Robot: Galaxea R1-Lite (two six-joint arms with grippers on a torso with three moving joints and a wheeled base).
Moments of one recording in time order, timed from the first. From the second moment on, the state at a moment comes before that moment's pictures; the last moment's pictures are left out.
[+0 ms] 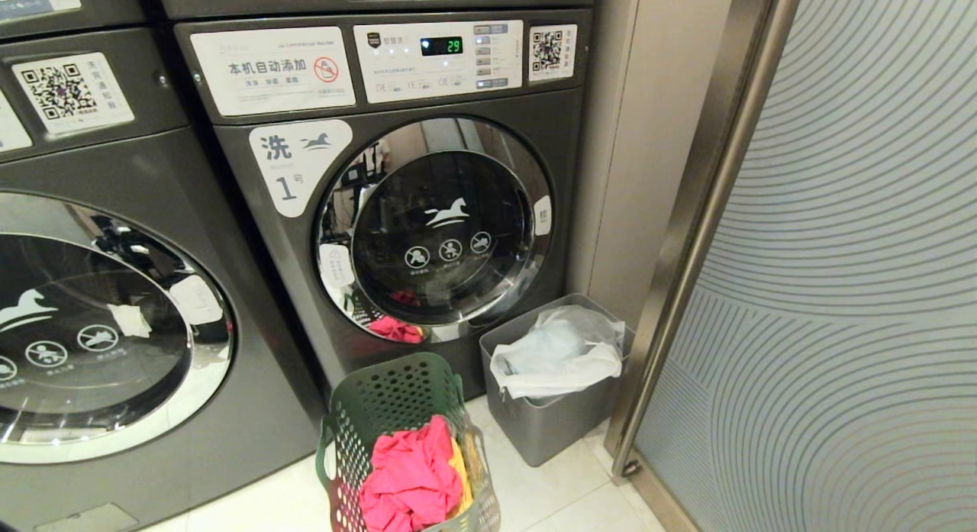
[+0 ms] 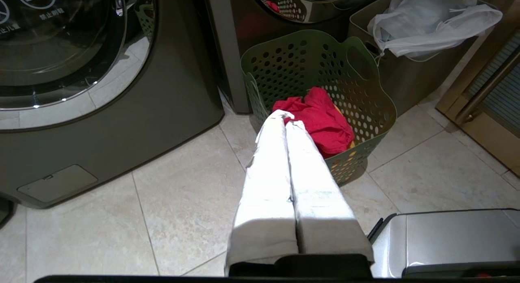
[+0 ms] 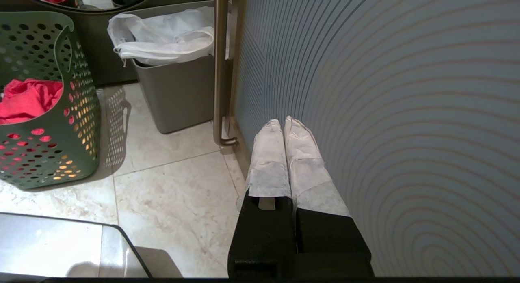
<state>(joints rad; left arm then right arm) 0.01 0.00 -0.14 0.35 -0.01 0.10 0.00 0.00 -0.10 0.27 0.01 -0.14</state>
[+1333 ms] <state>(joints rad) 0.01 0.00 -0.14 0.35 -0.01 0.10 0.00 0.00 -0.10 0.27 0.01 -0.15</state>
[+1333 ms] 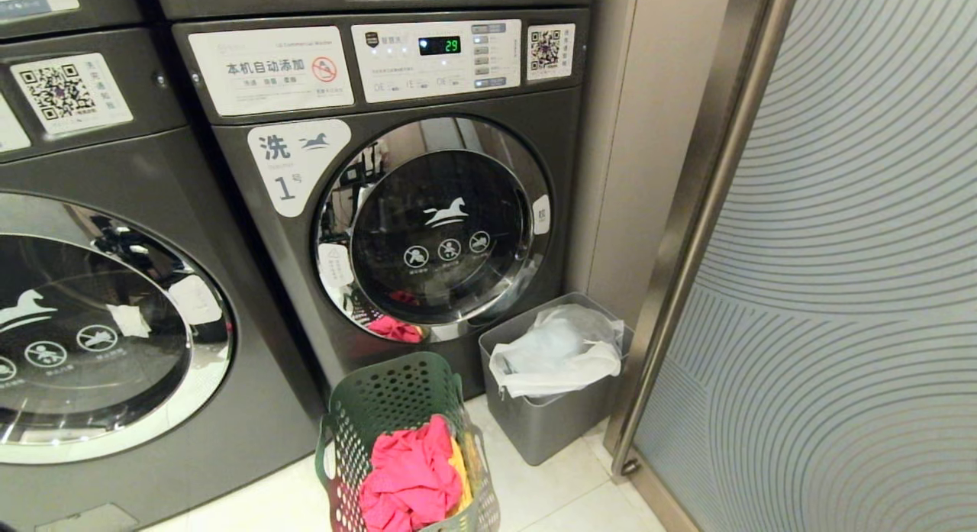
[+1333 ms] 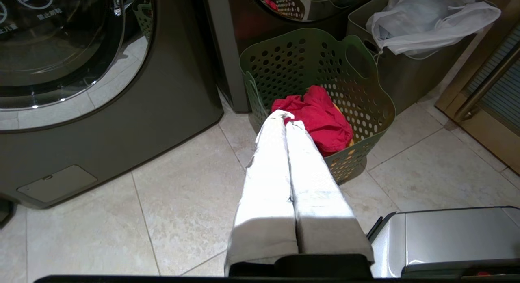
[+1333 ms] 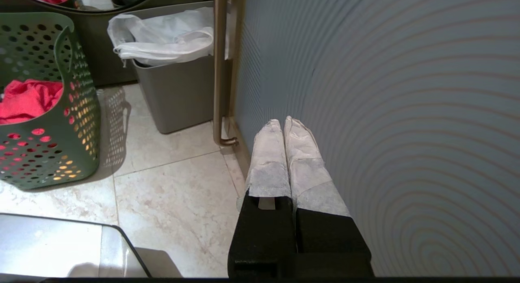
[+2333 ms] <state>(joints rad) 0.01 0.00 -0.14 0.35 -0.02 0.10 0.00 0.00 -0.10 0.27 0.01 -0.14</state>
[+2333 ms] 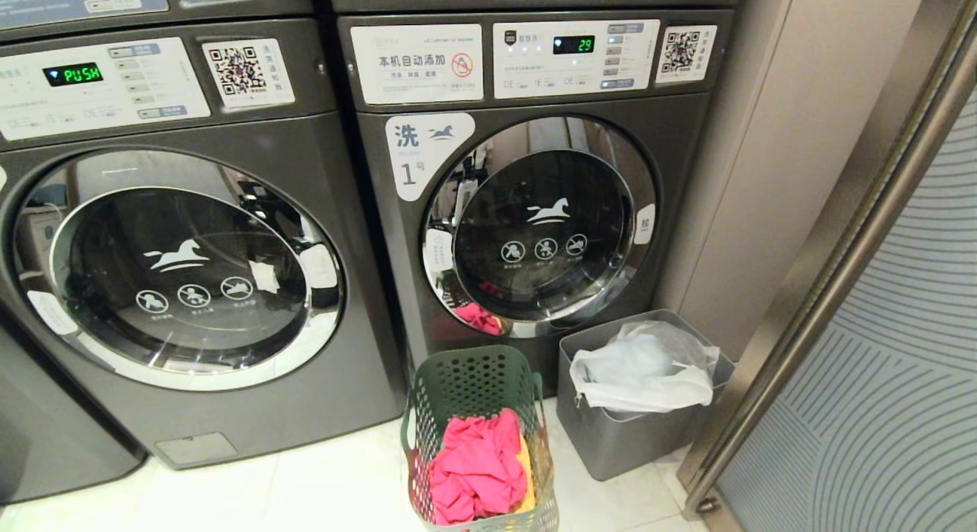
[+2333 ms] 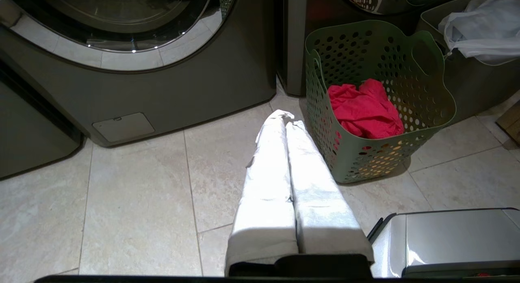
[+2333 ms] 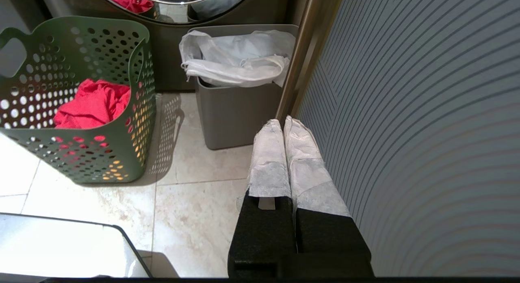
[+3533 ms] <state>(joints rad) 0.00 0.06 -0.29 0.37 -0.08 0.04 0.00 0.00 -0.10 0.27 0.03 -0.14</state>
